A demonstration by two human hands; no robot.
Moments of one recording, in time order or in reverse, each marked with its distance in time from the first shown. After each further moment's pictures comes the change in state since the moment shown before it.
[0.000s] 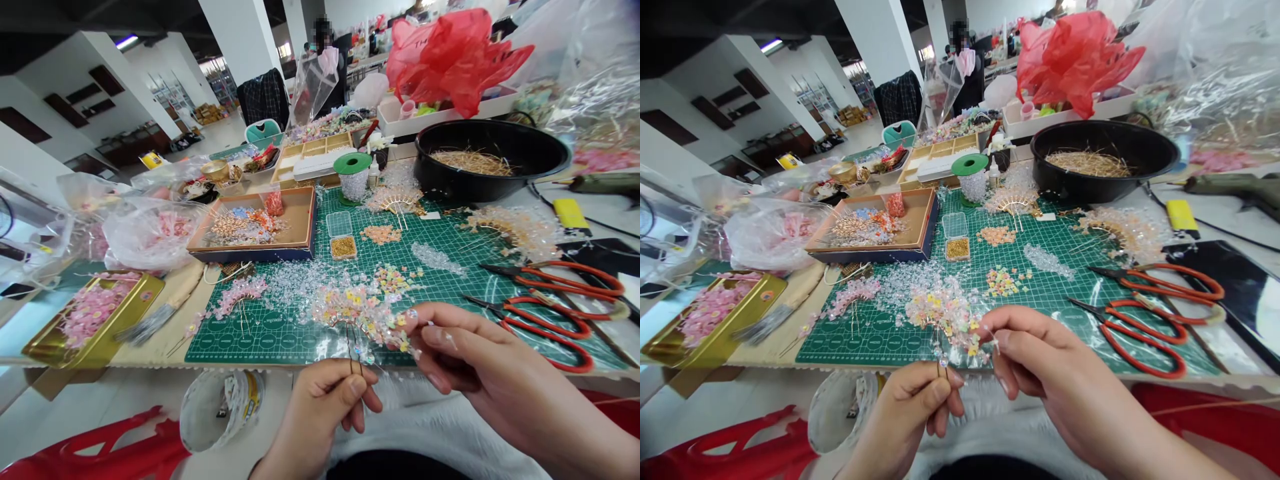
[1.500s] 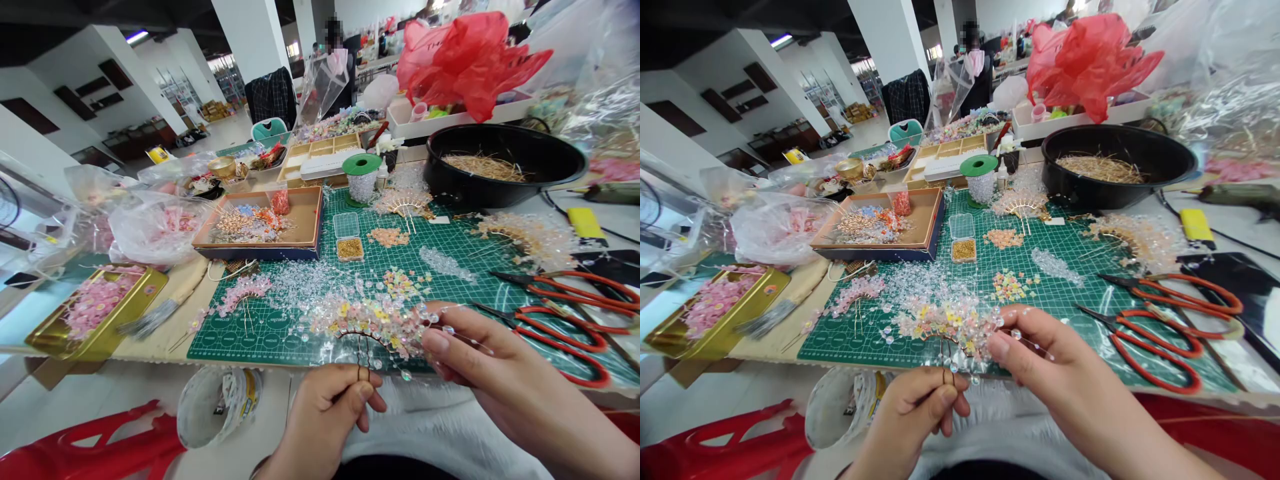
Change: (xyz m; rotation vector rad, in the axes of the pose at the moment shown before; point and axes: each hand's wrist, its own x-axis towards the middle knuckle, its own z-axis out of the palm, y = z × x) left_hand -0.005 0.007 -0.004 0.325 0.003 0.097; right_hand -0.001 -0.004 0.011 -0.351 0.154 -0.180
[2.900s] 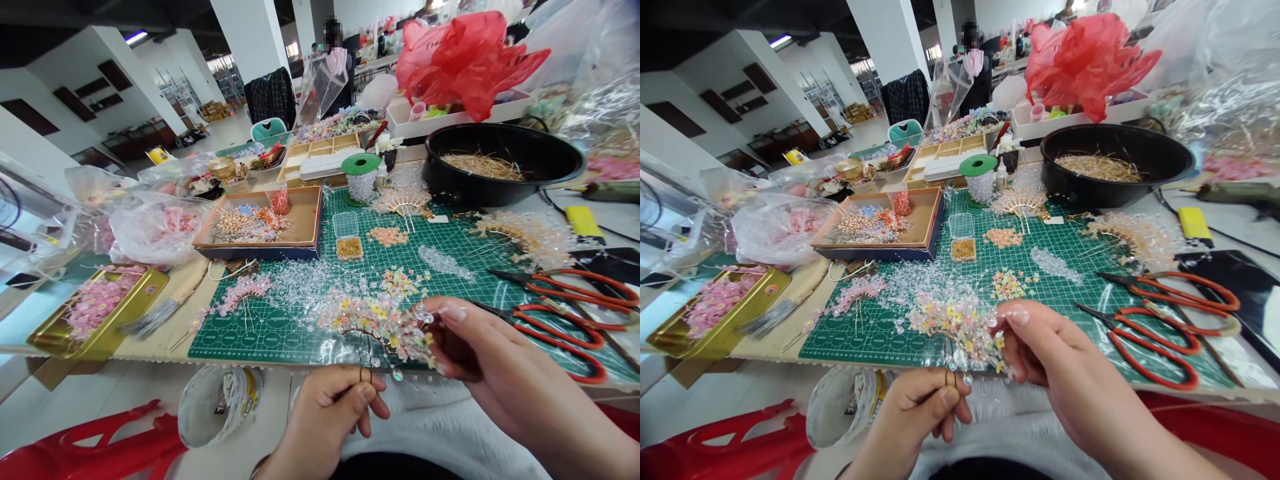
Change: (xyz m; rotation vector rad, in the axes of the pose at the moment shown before) left_hand 0.001 0.000 0.001 -0.160 -0.083 -0.089; right_hand 0.008 0.010 -0.005 0.289 -0.029 0.045
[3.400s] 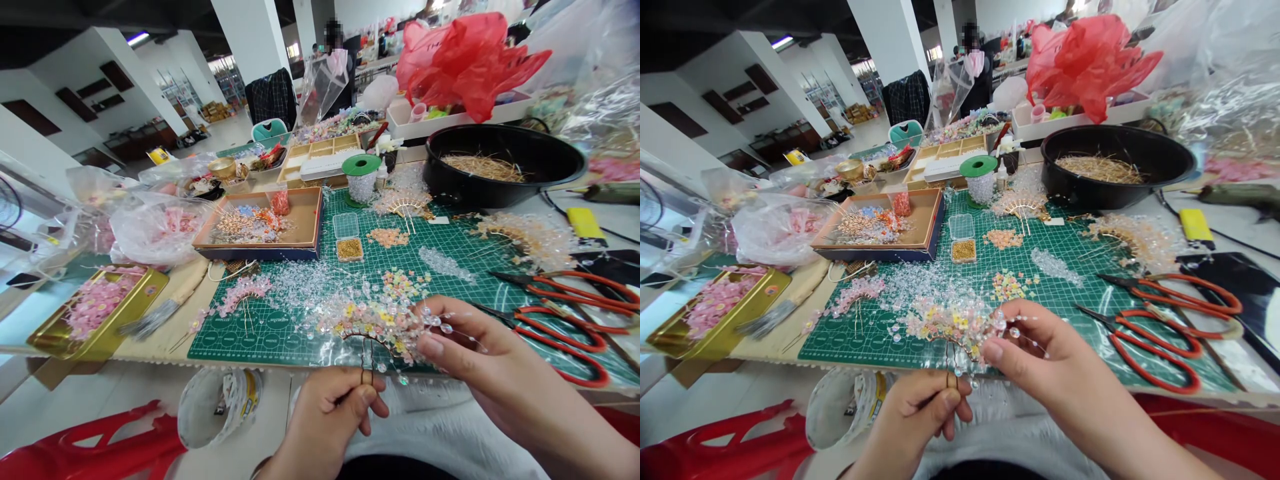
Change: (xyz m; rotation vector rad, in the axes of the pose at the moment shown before) left_hand 0.003 0.000 -0.001 0.180 0.030 0.084; right_hand 0.002 0.007 -0.010 -0.241 -0.135 -0.073
